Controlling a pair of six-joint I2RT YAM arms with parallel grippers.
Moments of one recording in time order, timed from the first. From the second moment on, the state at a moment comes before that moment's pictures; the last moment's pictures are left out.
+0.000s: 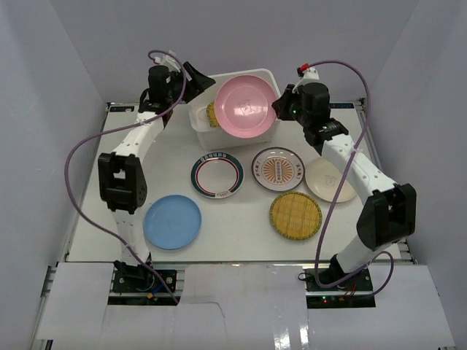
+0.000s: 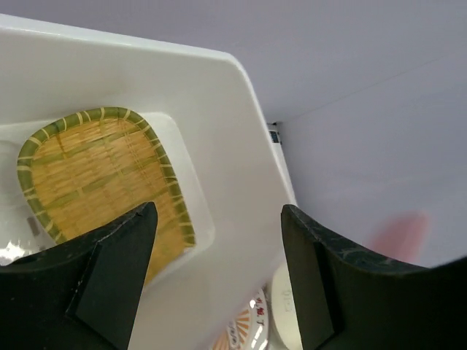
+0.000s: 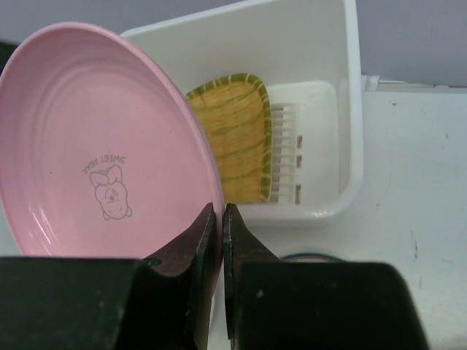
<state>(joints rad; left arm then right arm) -0.18 2.15 1.92 0.04 0.43 -0.78 0.39 1.53 1.36 -0.06 -0.07 0.34</state>
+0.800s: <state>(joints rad) -0.13 1.14 0.82 -0.74 -0.20 -0.80 0.41 2.25 2.04 -0.14 0.04 0.36</state>
